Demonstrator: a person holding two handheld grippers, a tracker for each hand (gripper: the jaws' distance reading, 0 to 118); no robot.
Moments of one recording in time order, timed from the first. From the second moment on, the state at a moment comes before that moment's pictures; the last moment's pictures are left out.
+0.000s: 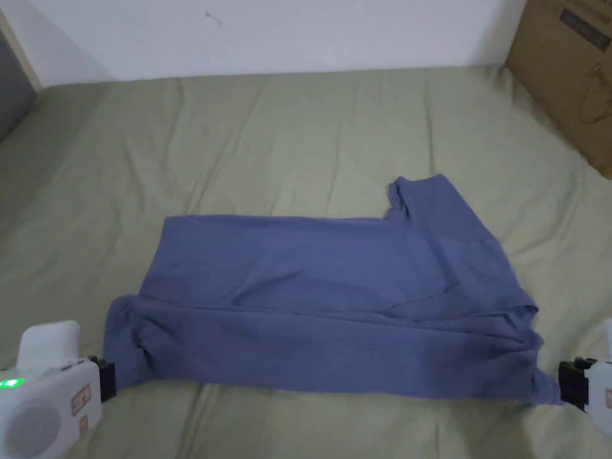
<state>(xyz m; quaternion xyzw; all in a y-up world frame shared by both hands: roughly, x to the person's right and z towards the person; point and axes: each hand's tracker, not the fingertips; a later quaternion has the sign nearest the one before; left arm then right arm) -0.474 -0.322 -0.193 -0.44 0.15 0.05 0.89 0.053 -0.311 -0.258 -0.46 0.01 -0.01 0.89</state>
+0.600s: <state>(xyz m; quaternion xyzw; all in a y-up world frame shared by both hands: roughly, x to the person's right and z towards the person) -0.524 -0.381 -0.248 -0.48 0.16 0.12 0.85 0.030 -0.336 -0.257 -0.50 0.04 -0.04 0.86</state>
